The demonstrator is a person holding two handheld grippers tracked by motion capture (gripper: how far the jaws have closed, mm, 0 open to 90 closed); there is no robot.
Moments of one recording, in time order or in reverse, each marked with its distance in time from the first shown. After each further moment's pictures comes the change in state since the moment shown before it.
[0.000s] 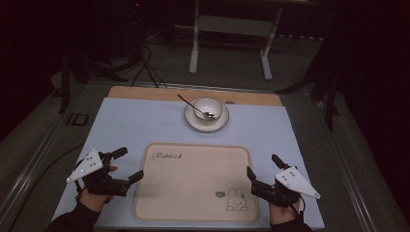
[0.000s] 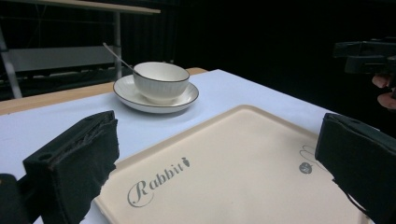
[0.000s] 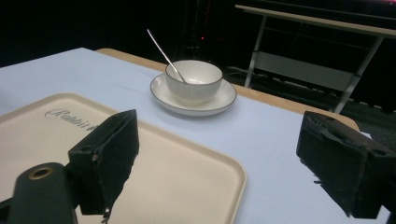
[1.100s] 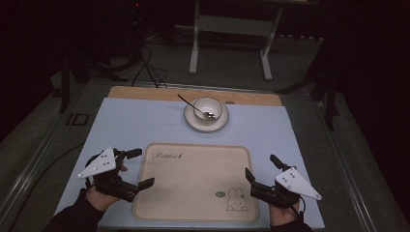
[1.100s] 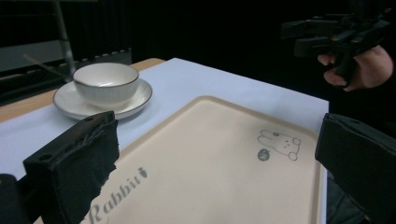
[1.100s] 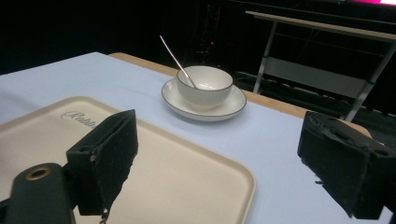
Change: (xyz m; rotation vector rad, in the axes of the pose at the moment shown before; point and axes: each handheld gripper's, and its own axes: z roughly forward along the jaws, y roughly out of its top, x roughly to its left) left arm -0.023 0.029 0.019 0.070 -0.172 0.115; right arm 0.002 0.003 -0.003 -0.021 0.043 -0.006
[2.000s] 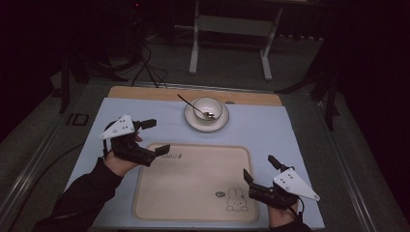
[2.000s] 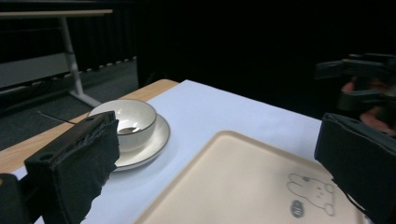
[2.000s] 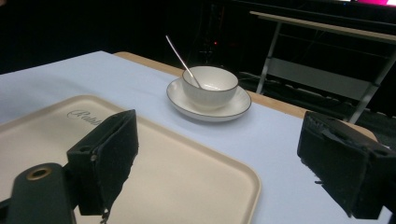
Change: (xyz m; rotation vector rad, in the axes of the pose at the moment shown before) left arm 0.046 0.051 0.053 -0.011 0.022 -0.010; right arm 0.005 0.001 0.000 0.002 0.017 -0.011
